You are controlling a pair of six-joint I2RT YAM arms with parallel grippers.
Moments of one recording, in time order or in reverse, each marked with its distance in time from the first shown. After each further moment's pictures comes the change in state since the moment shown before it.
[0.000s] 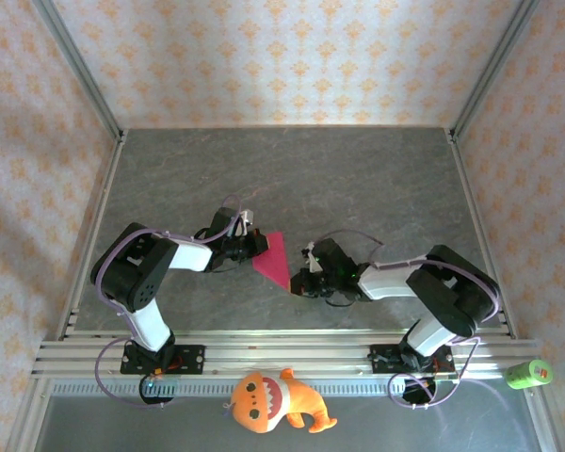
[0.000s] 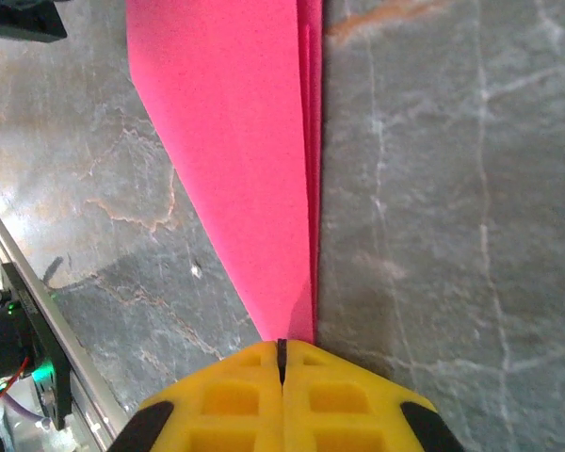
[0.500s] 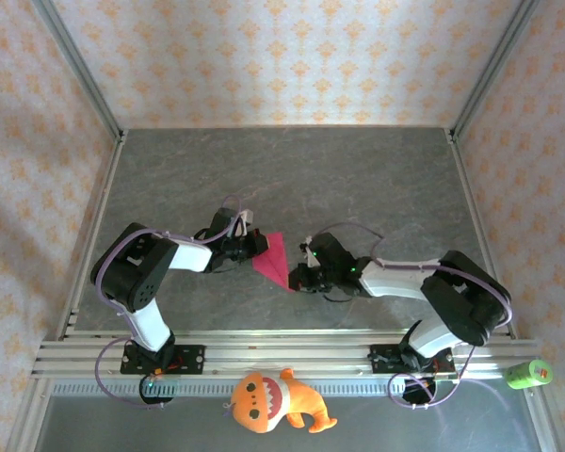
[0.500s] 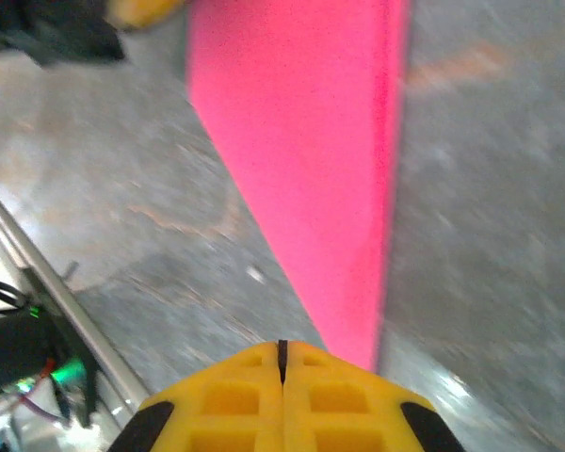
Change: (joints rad) left arm 0.000 0.000 -0.006 0.012 0.000 0.000; right arm 0.013 -0.055 0.108 -0.144 0.026 0.000
